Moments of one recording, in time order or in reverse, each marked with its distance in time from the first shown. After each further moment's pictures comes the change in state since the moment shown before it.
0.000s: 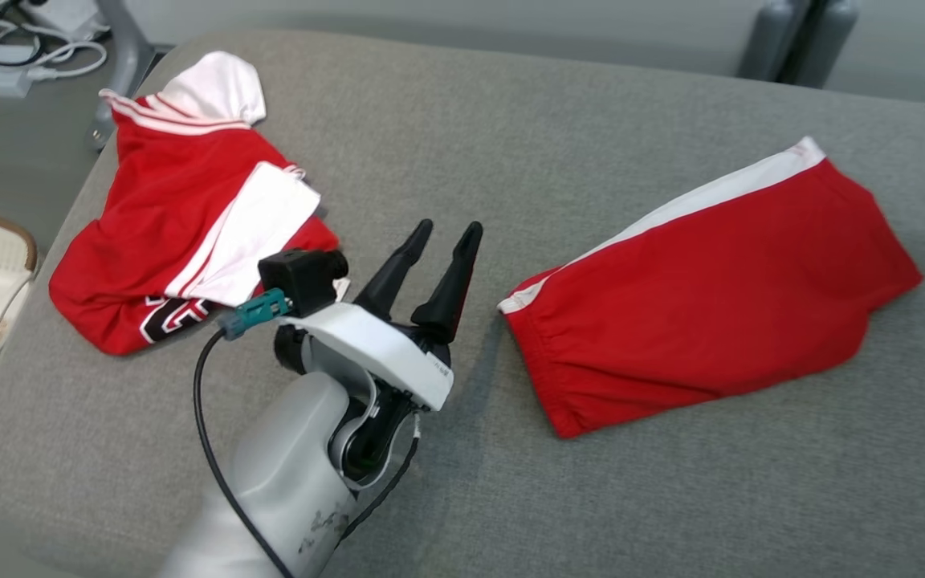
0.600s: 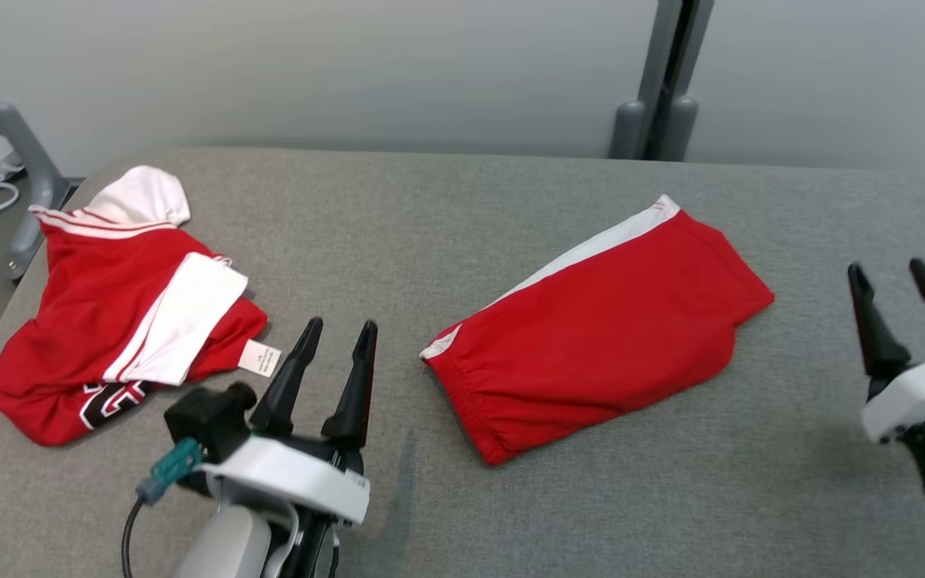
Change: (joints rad) left arm 0.409 0.000 0.427 -0.272 0.507 0.000 0.000; right arm 0.604 0.239 -0.705 -0.270 -0.378 0.000 -0.003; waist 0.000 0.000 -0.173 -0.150
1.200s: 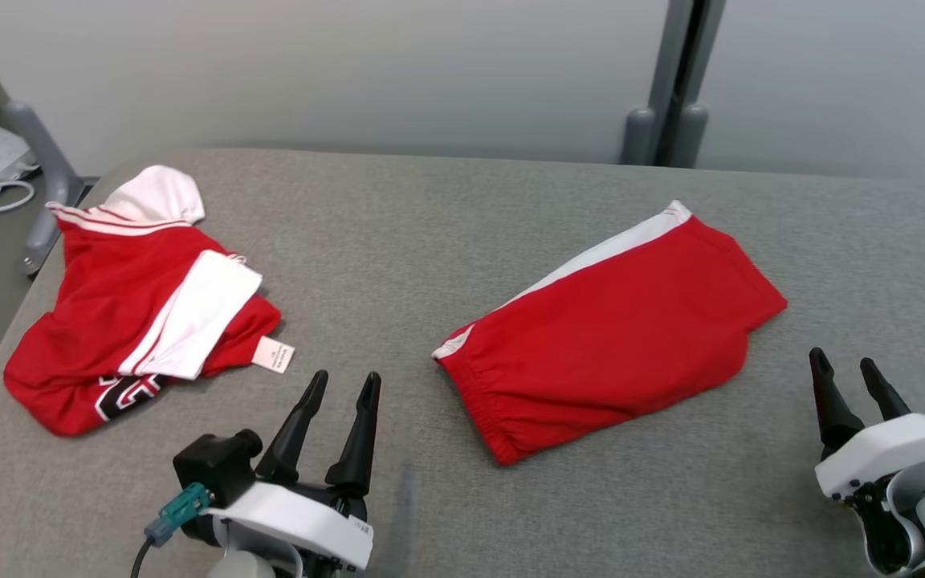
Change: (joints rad) left arm 0.118 -0.001 0.000 -0.011 -0.007 0.000 0.000; right arm 0.094 0.145 -0.038 0.141 0.142 0.000 0.000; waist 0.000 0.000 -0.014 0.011
